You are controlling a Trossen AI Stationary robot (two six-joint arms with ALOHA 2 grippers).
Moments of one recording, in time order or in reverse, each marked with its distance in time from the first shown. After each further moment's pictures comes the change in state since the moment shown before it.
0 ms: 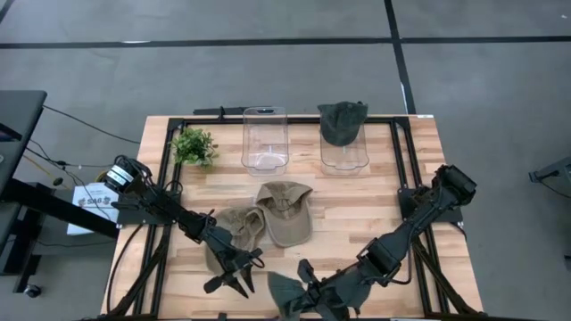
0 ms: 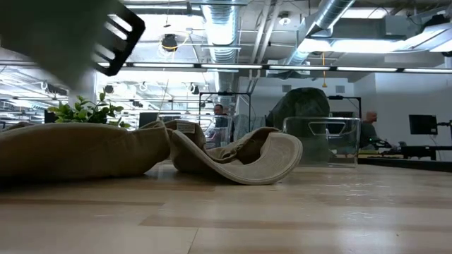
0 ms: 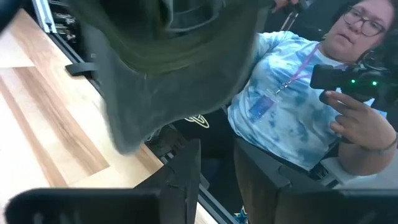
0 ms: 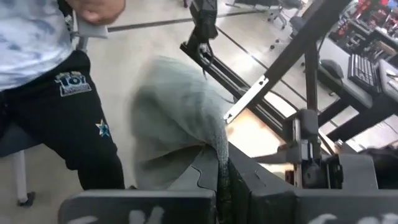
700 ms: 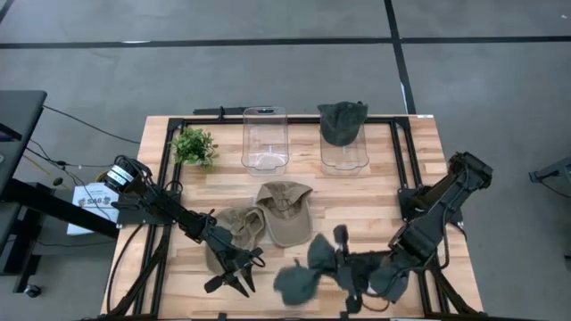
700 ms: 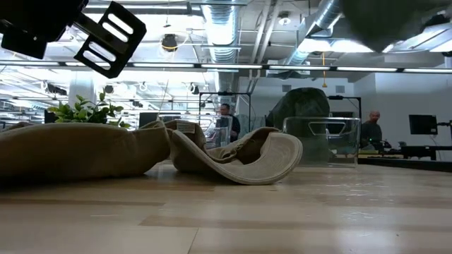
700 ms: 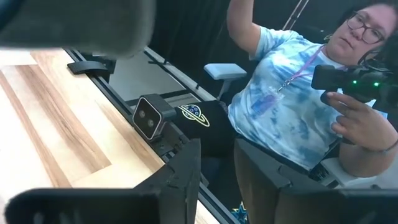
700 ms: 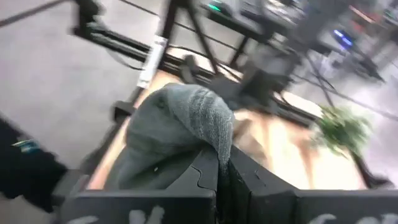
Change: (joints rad) left arm 0.001 0.000 -0.001 -0.003 -0.002 -0.005; right arm 0.053 -0.205 0.000 -0.330 0.480 0.366
